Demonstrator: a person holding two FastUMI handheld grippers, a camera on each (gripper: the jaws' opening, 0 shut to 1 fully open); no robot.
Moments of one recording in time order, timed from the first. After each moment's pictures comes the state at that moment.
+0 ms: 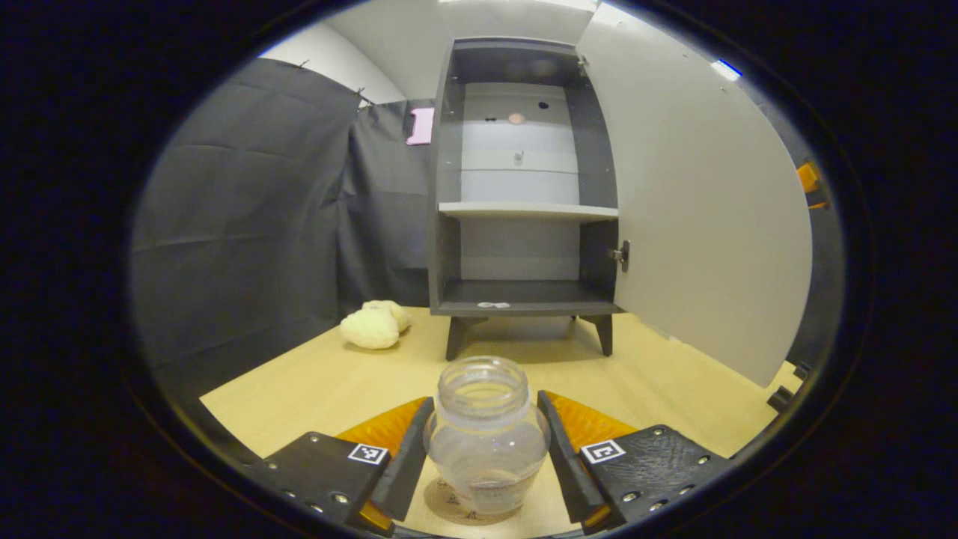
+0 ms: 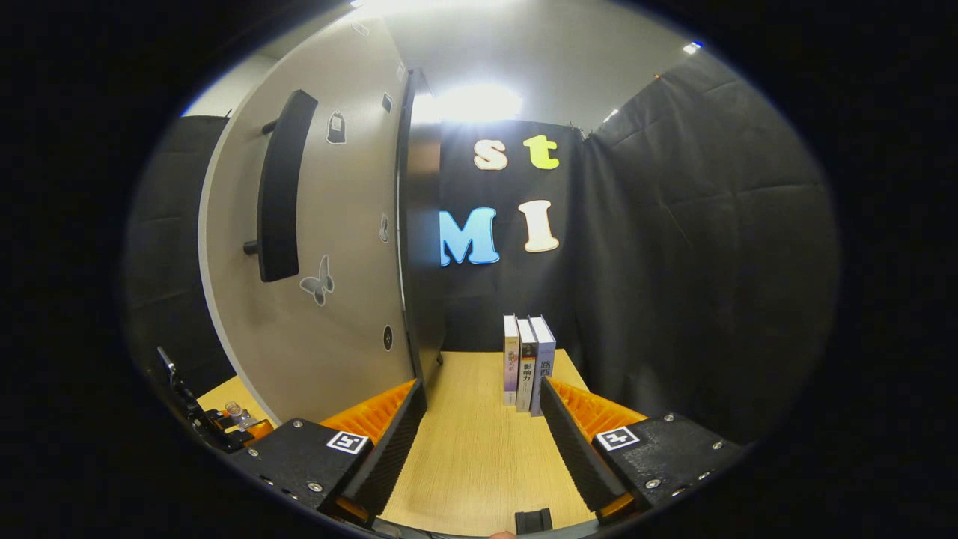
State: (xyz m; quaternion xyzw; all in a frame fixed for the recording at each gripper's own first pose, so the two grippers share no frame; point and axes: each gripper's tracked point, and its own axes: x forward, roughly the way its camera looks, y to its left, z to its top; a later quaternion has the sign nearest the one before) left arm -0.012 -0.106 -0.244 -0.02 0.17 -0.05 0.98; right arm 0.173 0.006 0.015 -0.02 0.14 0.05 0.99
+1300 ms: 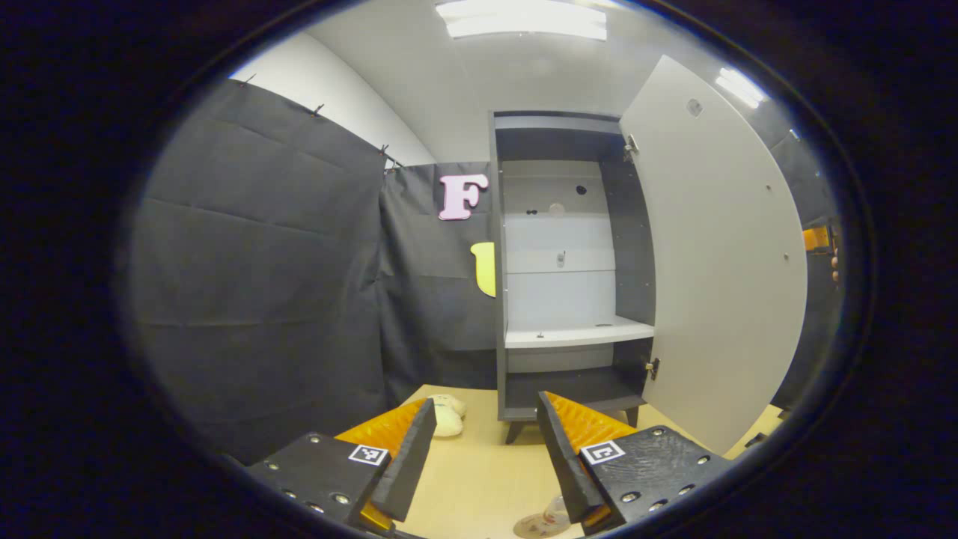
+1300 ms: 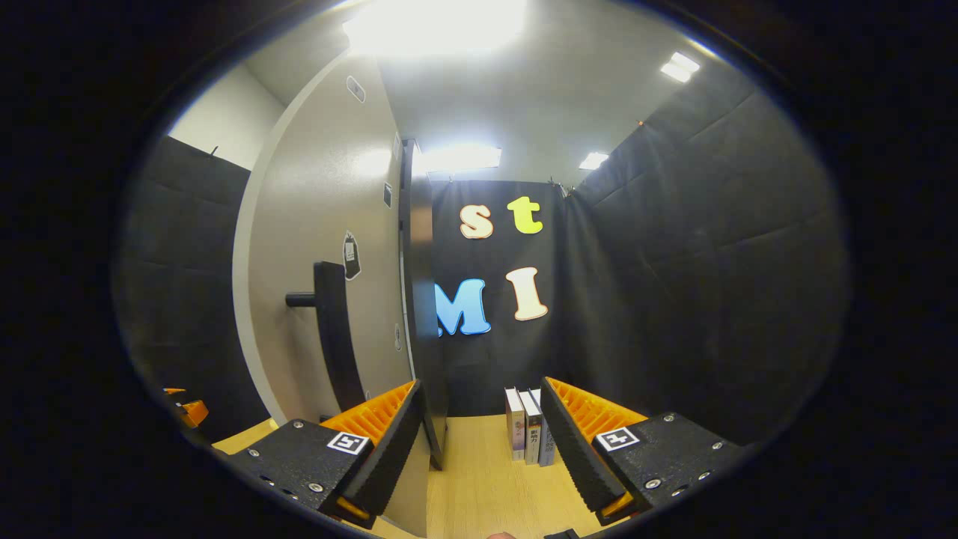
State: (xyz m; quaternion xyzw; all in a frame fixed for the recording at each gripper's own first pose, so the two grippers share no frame) left arm 0.005 0.030 -0.029 -0.01 0.07 -0.01 1.00; right arm 0.174 0.051 0.132 0.00 0.03 0.00 1.00
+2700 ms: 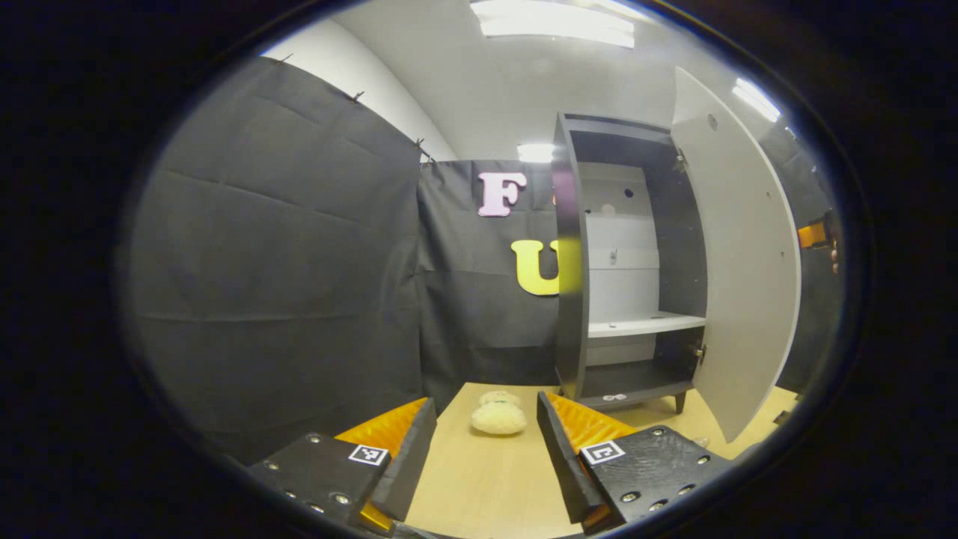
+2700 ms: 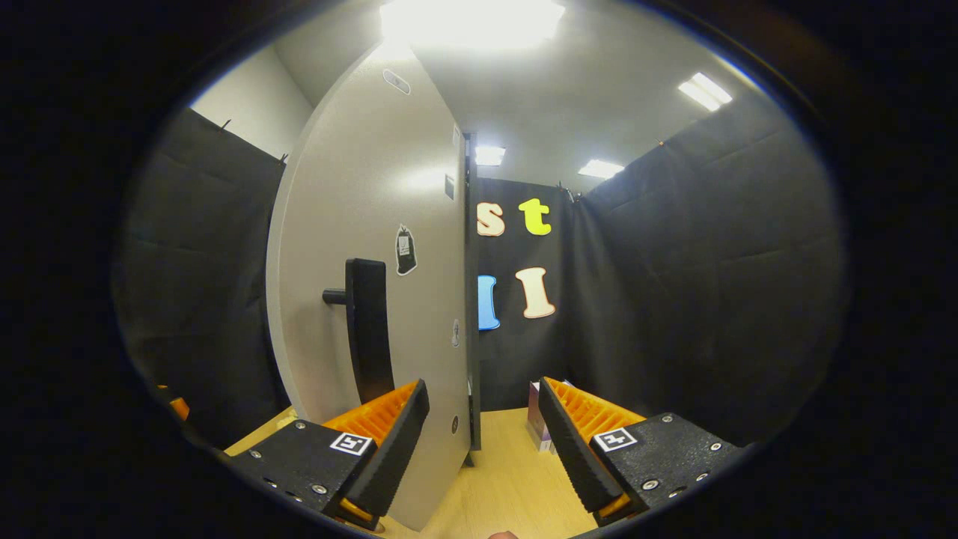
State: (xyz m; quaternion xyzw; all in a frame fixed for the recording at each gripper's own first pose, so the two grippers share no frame) left arm -0.006 0.199 -0.063 -0.03 0.07 0.02 1.00; right arm 0.163 0.184 0.126 -0.03 0.04 -0.02 1.00
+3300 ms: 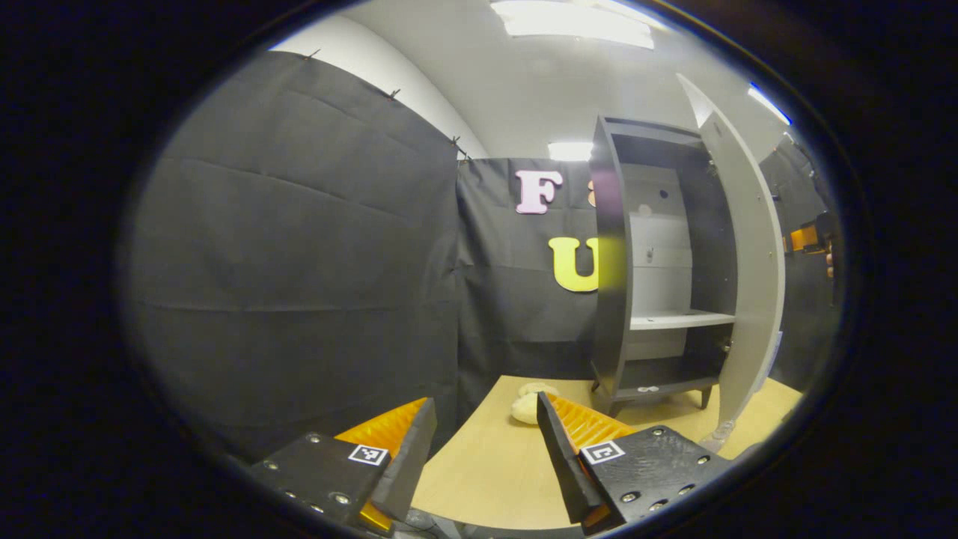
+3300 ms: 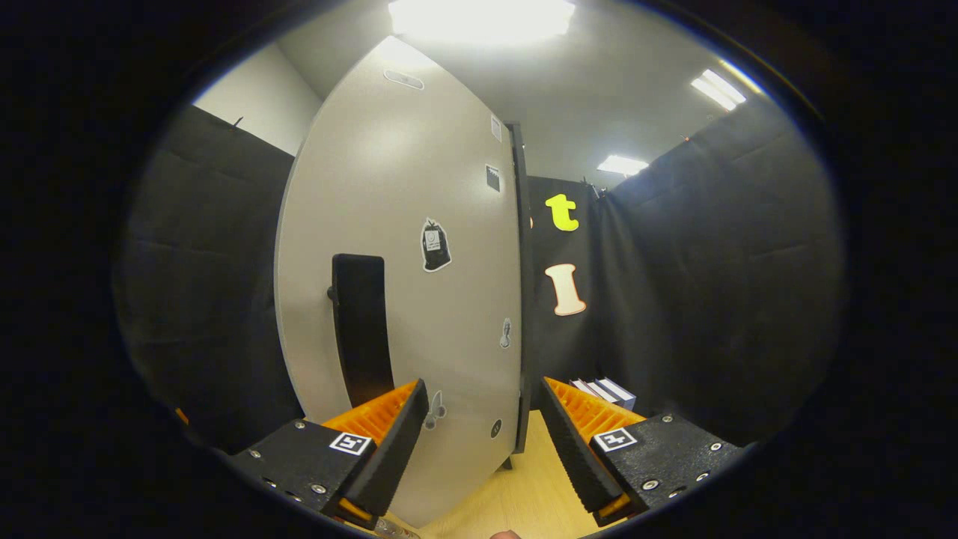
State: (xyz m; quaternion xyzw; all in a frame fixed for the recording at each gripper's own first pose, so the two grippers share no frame) left arm -0.044 0.266 -0.071 -0.03 0.08 0.07 0.99; right arm 0.204 0.245 0.103 -0.01 0.05 0.01 1.00
